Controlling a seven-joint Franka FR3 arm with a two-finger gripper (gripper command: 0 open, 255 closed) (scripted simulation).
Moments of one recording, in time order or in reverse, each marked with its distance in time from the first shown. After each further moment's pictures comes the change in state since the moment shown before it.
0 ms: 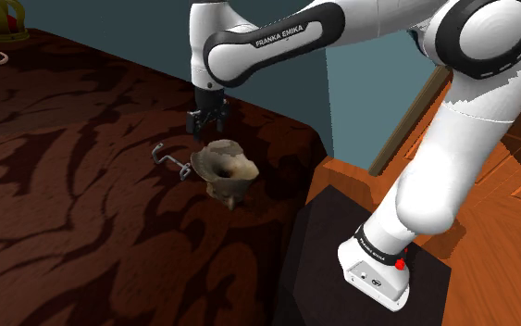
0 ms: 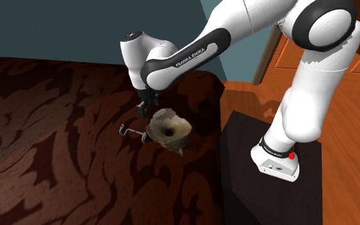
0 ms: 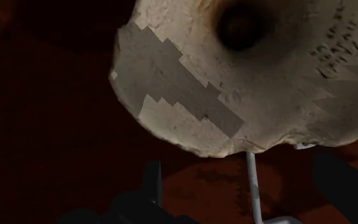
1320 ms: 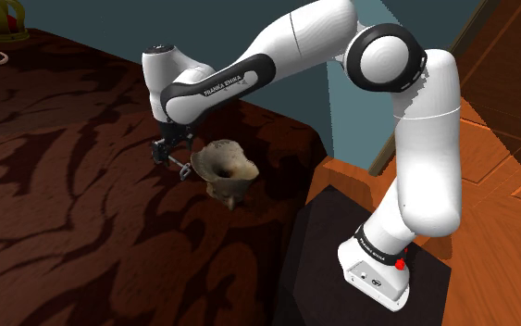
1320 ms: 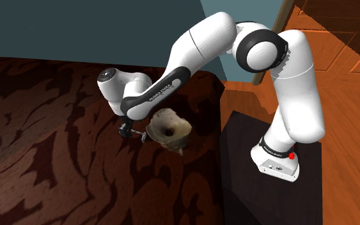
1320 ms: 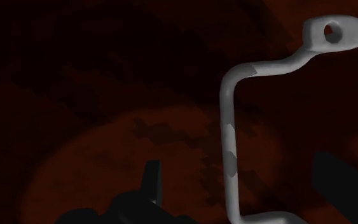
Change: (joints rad) arm 0.116 0.414 -0.029 0.319 -0.193 0.061 0.118
